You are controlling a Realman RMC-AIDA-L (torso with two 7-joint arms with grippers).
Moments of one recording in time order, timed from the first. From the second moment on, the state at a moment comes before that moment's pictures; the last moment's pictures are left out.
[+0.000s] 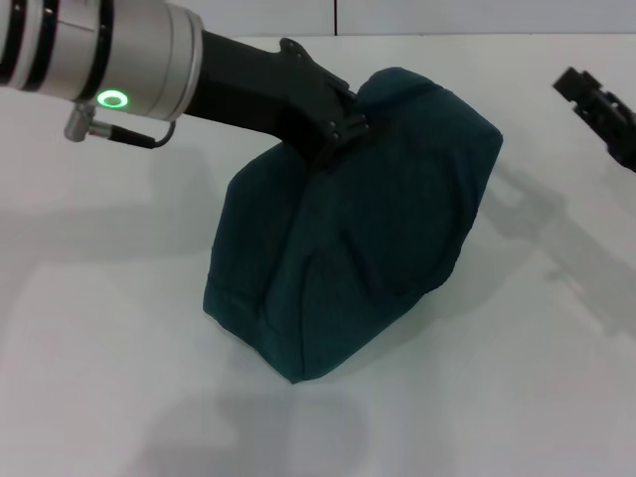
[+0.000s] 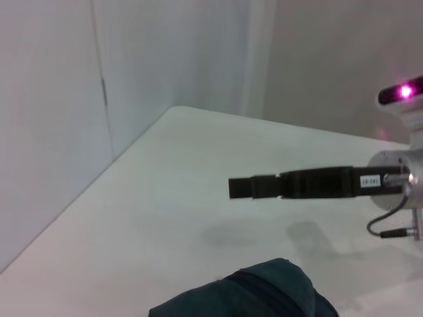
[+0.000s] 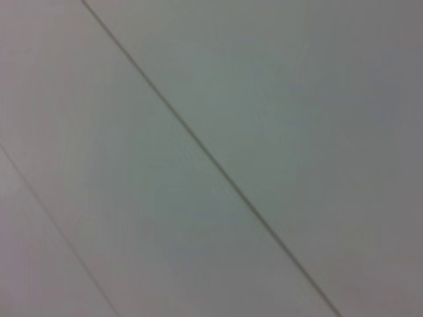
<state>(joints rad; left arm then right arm) -0.53 -2.08 1.31 1.61 2.07 1.52 -2.23 0.40 2.02 -1.65 -0.25 -0.29 -1.44 1.16</state>
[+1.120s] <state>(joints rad) -0.35 -2.08 1.18 1.70 1.77 1.53 -2.14 0.37 2.00 -1.63 -0.25 -0.30 -1.55 1.13</state>
